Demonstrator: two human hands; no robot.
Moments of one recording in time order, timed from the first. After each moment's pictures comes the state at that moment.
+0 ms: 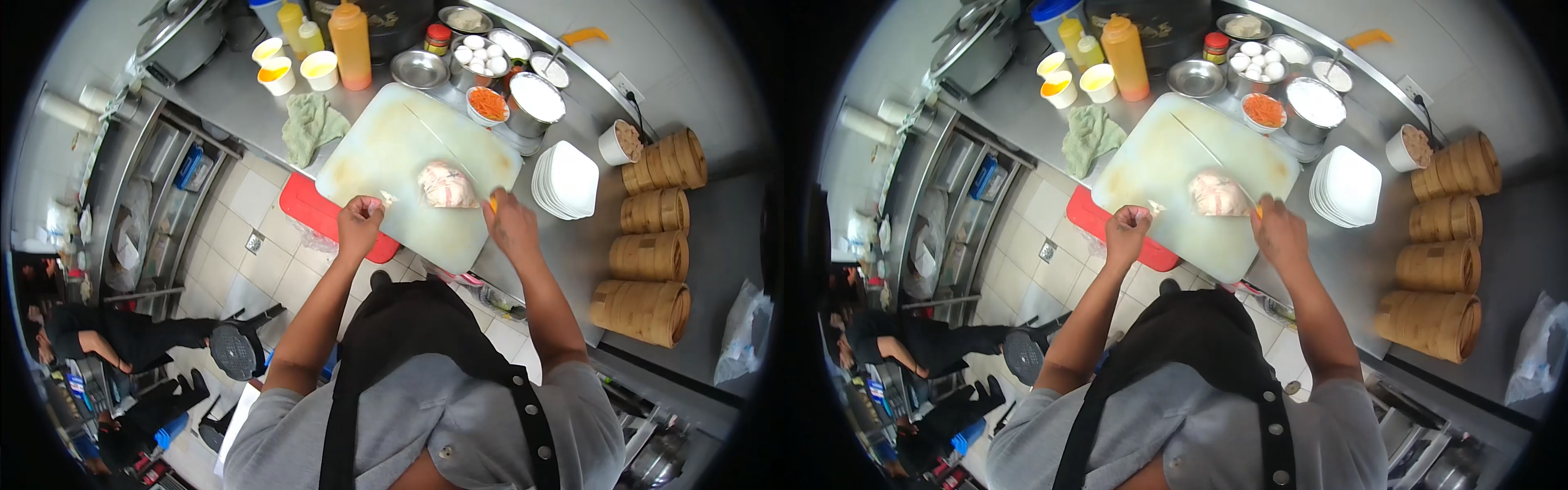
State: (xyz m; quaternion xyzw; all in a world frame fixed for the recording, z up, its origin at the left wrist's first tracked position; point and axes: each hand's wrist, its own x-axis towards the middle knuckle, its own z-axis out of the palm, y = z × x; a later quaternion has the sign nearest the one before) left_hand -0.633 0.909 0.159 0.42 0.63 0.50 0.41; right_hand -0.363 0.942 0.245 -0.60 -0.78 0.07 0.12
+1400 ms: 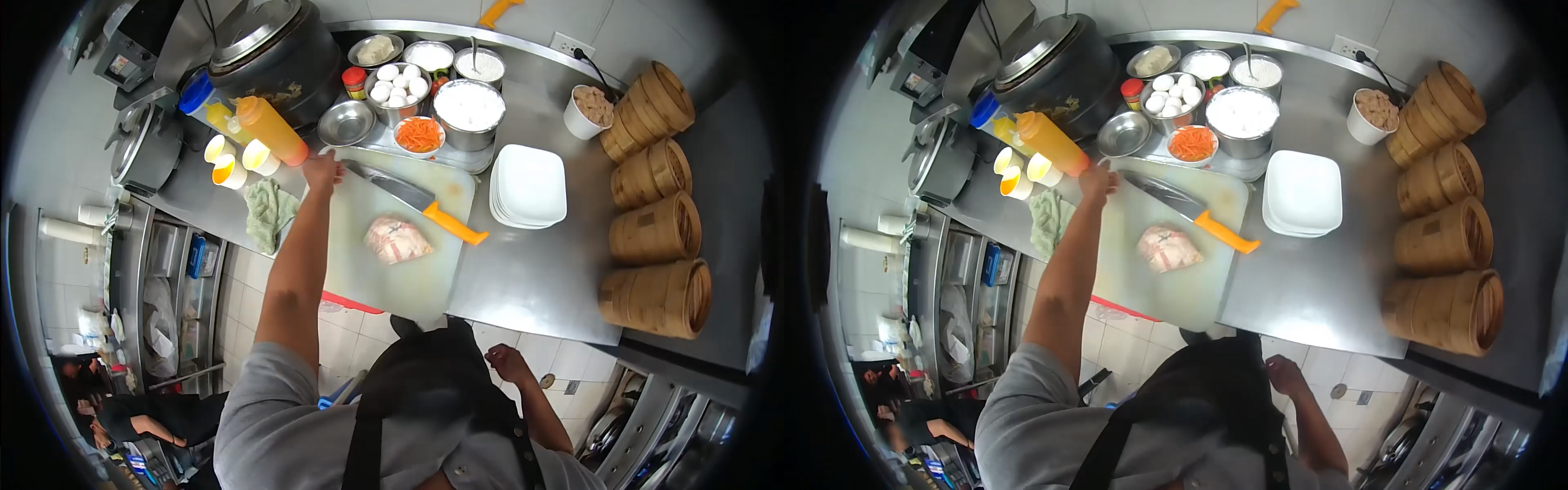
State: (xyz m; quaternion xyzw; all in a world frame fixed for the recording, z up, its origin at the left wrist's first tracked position) left_hand -0.601 1.191 0.150 0.33 0.71 0.44 0.43; right_hand -0.228 0.701 0.056 -0.68 -0.52 0.51 0.12
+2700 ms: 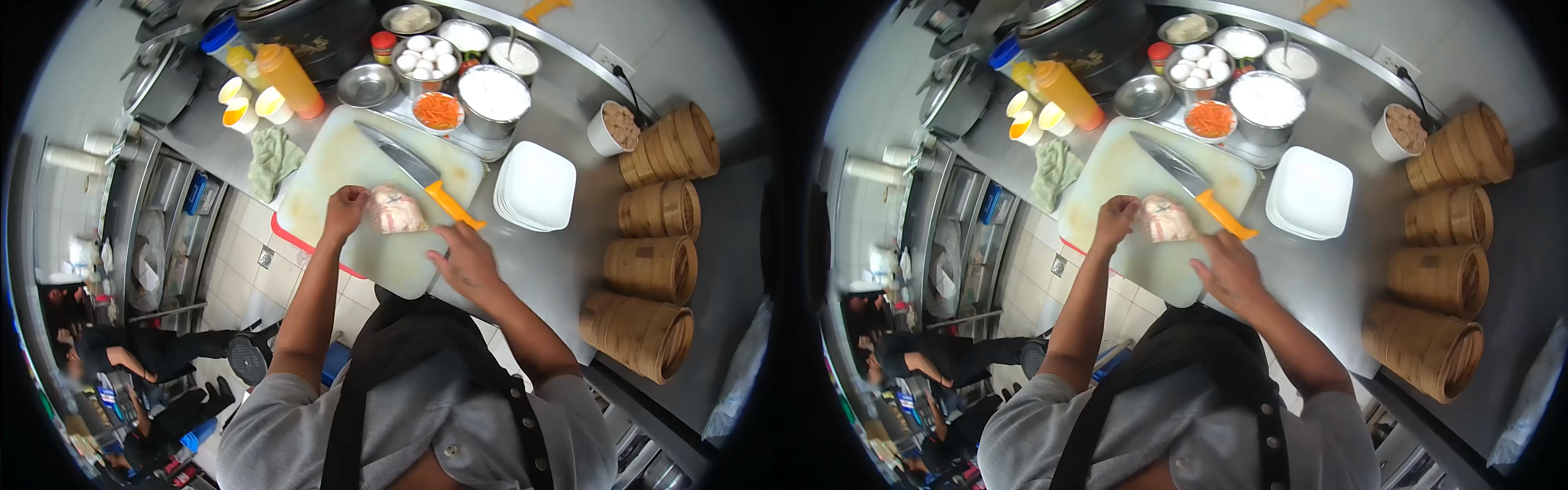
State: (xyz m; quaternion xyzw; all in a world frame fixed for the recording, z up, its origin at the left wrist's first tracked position) left_hand -0.565 1.012 0.157 0.47 0.70 0.34 0.42; right_hand -0.301 0.942 0.242 -0.49 -0.78 0.29 0.26
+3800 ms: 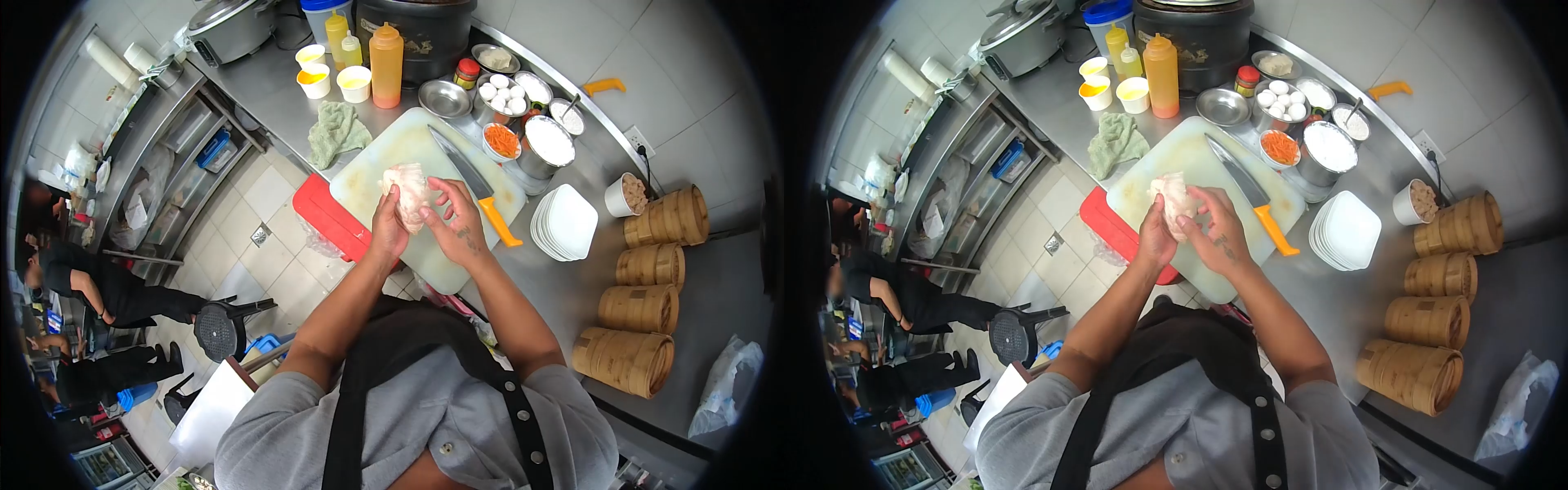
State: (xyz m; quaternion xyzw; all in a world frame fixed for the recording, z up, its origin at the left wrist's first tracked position) left_hand -0.573 0.941 0.183 0.12 0.24 0.72 0.64; right_hand -0.437 0.956 0.280 -0.37 -0.75 0.40 0.37
